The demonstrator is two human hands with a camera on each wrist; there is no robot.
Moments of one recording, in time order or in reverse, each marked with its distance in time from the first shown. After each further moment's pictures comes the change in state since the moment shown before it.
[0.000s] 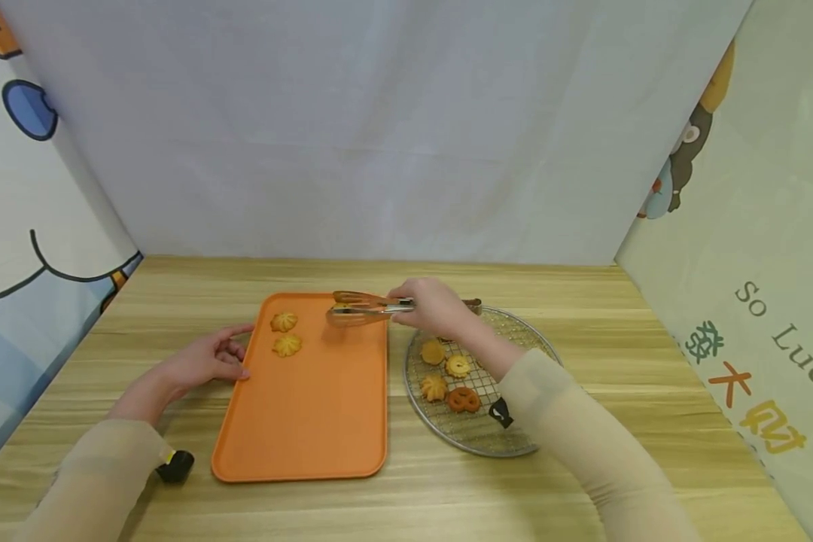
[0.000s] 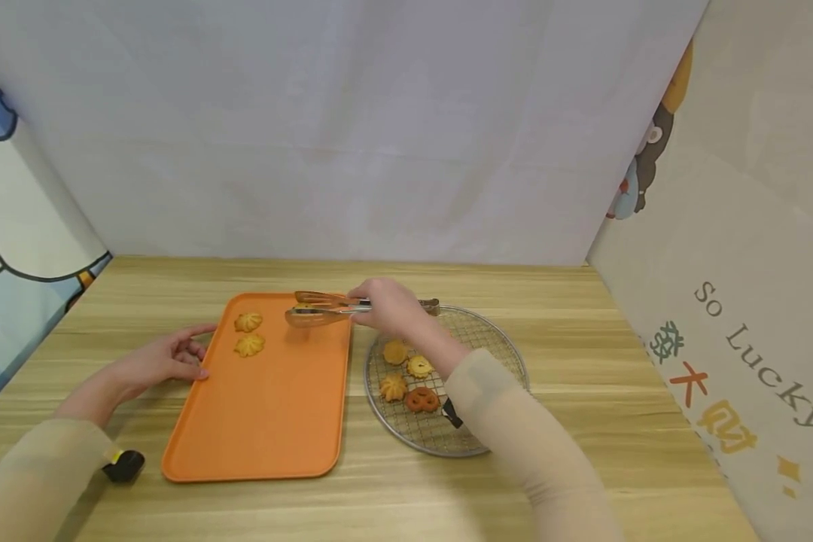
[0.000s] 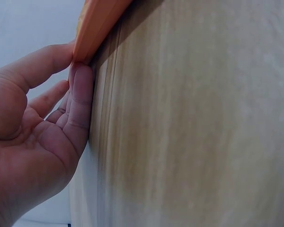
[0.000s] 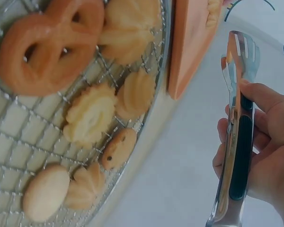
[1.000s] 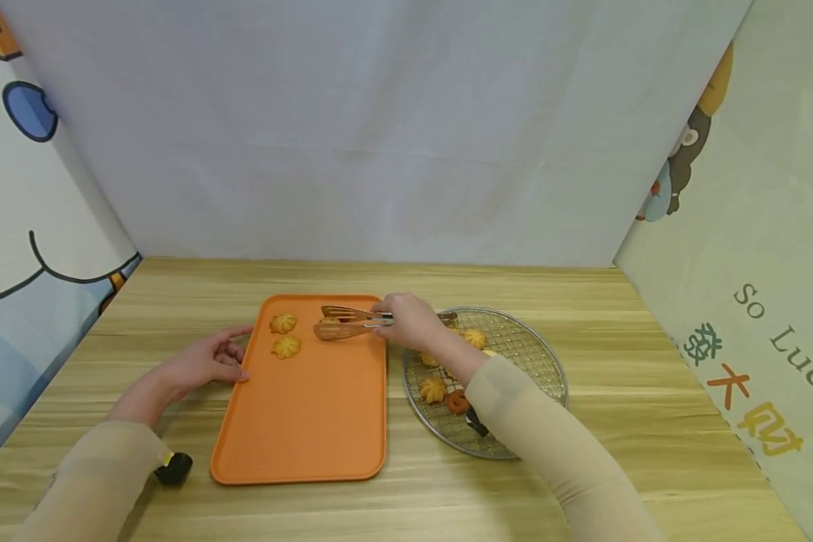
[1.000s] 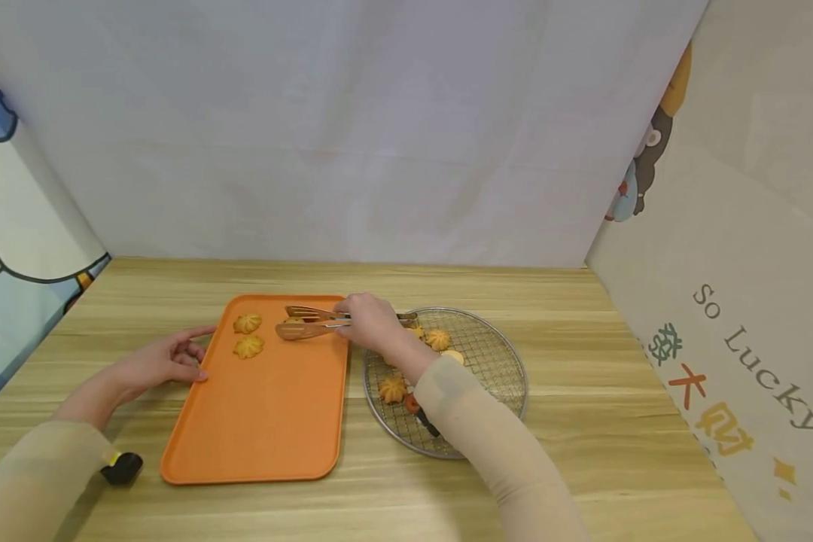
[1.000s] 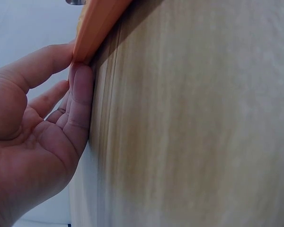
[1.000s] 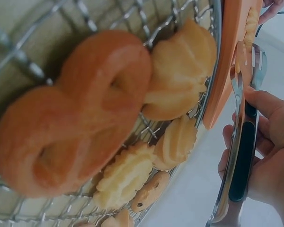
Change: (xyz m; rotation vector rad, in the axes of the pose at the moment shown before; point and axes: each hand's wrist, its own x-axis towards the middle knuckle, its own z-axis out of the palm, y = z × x) left_hand 0.002 -0.004 -0.001 -0.013 -0.002 0.021; right_hand 0.021 -0.005 0.040 -0.055 -0.007 0.005
